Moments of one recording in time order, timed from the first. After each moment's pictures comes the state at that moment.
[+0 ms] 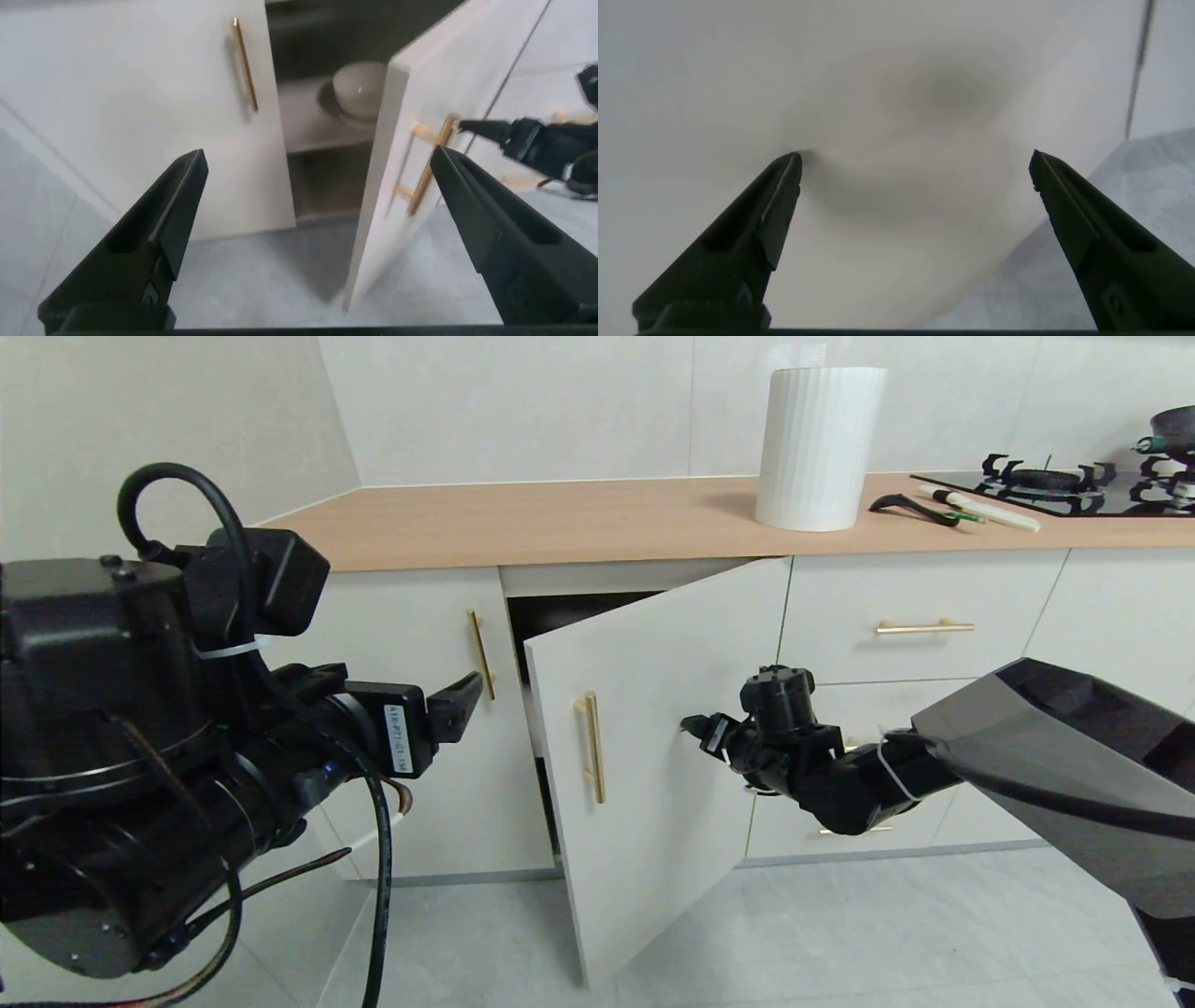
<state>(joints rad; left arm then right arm) -0.66 1.40 -0.78 -0.41 0.59 -0.10 0.50 2.37 -1.40 -0.58 -0.17 0.72</state>
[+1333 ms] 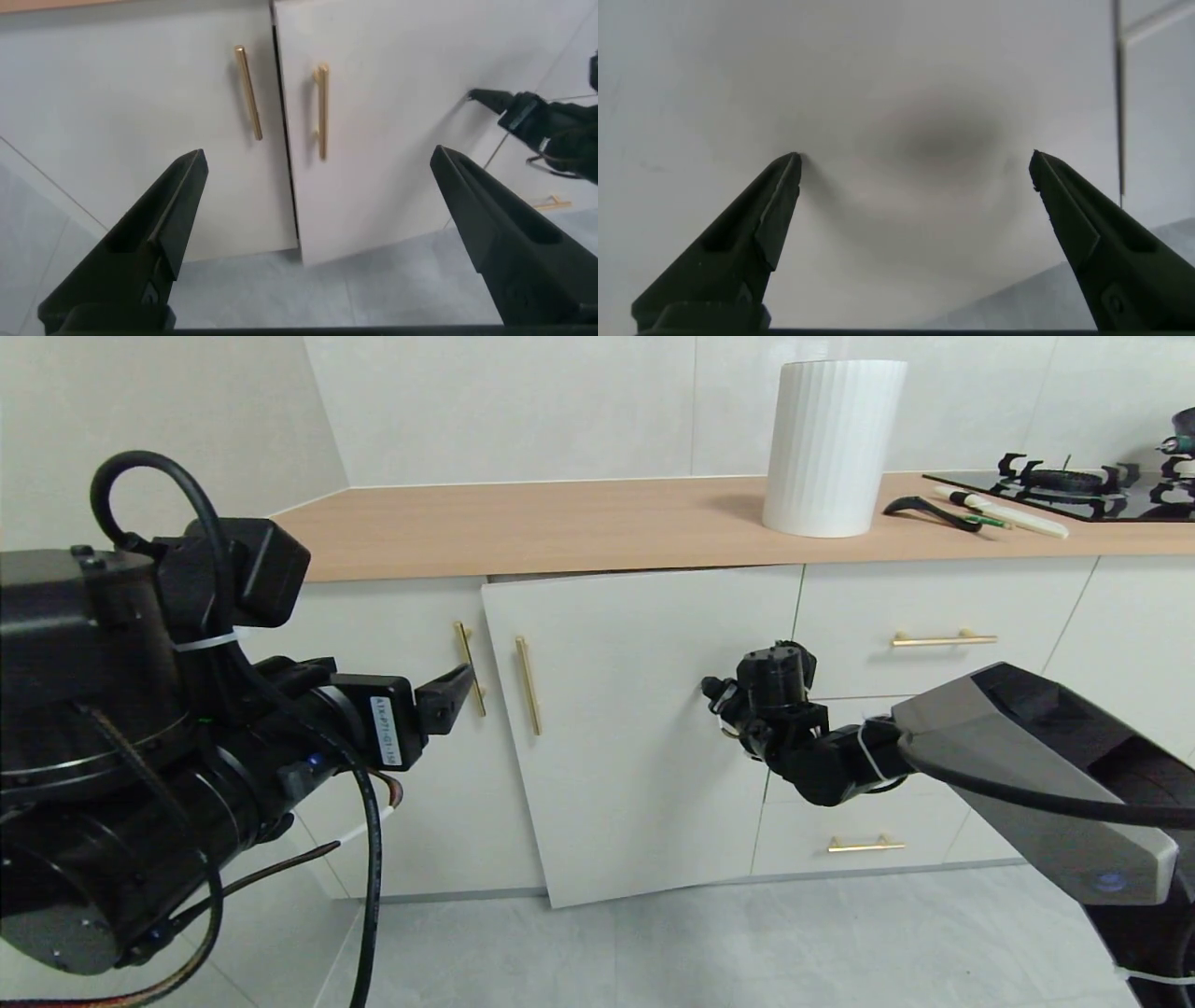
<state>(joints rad) -0.66 1.38 -0.78 -0.42 0.59 -0.10 0.46 2.47 -1.63 -0.57 -0.38 0.75</state>
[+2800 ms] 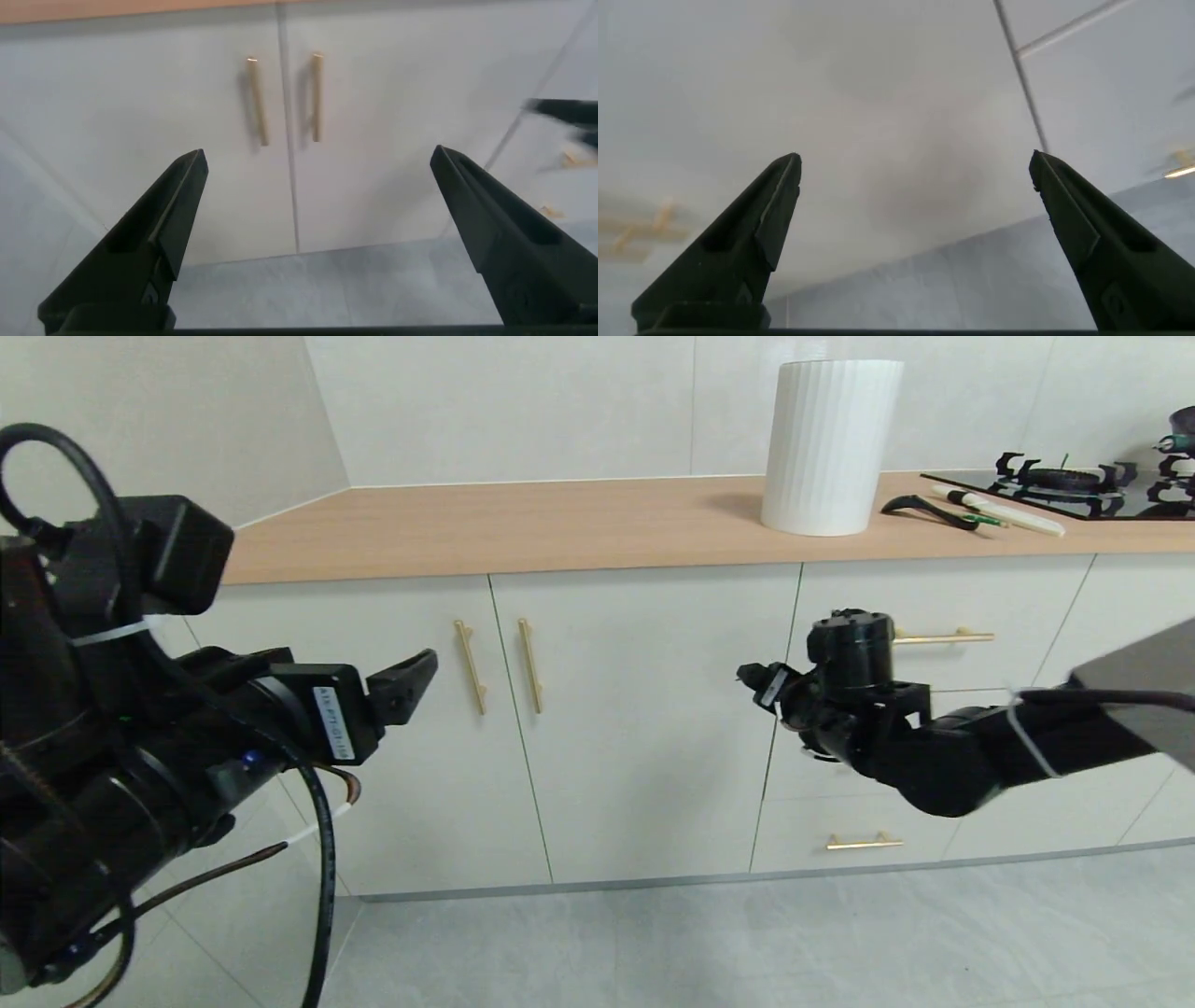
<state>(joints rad) -0.63 1.30 -0.75 -0.41 0.59 -0.10 0.49 2.06 -1.19 -0.58 -0.37 0.68</state>
